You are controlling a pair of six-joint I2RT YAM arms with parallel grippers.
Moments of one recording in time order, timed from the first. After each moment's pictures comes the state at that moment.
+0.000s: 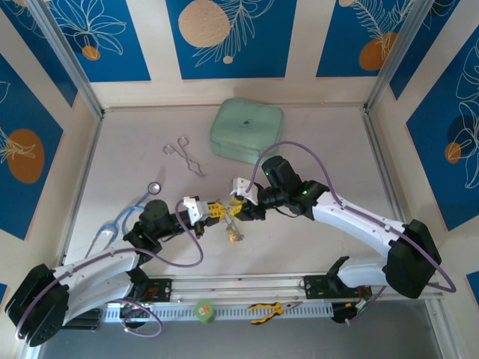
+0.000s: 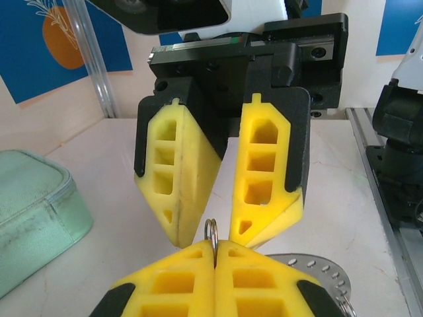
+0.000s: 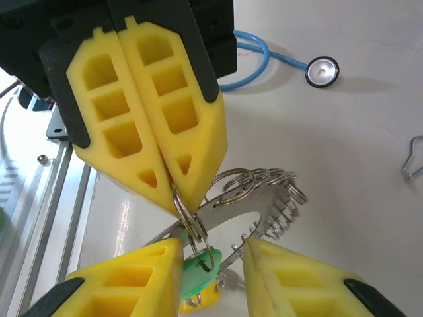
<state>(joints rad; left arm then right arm) -0.72 0.91 0.26 0.59 0.54 0.16 0.76 1.27 0.90 -0.33 -0.64 -0.46</state>
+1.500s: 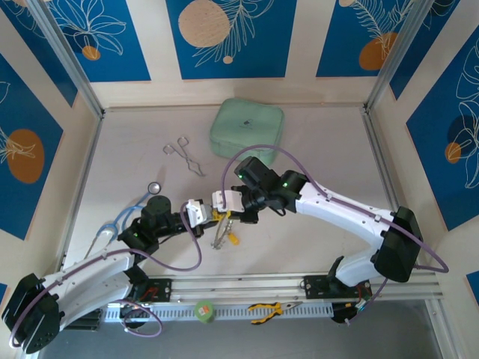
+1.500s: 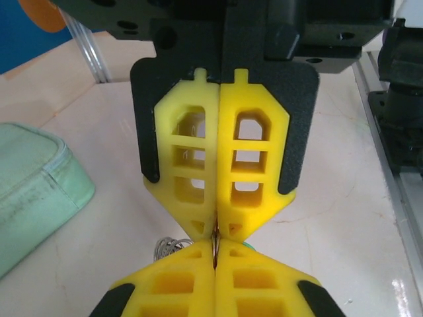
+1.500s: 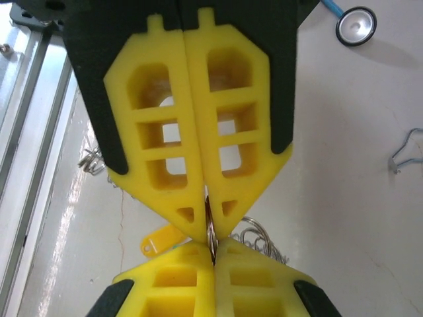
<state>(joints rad) -0.72 0.83 0.34 0.26 0.52 0.32 0.94 1.41 1.19 -0.73 -0.33 -0.72</state>
